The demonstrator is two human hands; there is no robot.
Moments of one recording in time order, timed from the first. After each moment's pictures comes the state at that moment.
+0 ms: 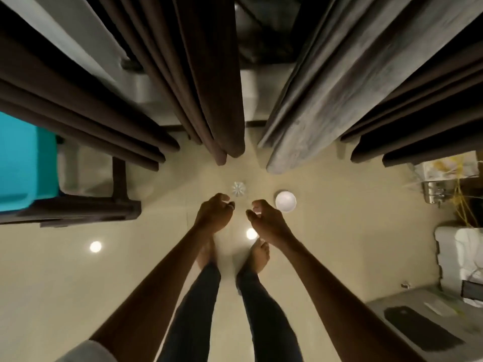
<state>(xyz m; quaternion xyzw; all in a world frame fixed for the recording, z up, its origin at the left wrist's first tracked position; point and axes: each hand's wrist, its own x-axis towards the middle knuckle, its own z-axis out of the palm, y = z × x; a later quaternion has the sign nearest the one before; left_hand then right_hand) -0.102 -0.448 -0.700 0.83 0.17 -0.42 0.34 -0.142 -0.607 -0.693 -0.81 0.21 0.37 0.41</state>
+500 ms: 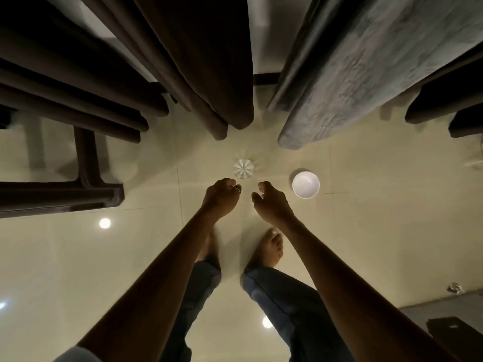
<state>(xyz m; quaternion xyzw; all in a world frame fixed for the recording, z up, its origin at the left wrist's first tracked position) -0.085 -0.470 -0.885 0.84 0.16 -0.44 0.28 -0.119 -0.613 -0.886 -0.80 0.22 0.41 0.37</state>
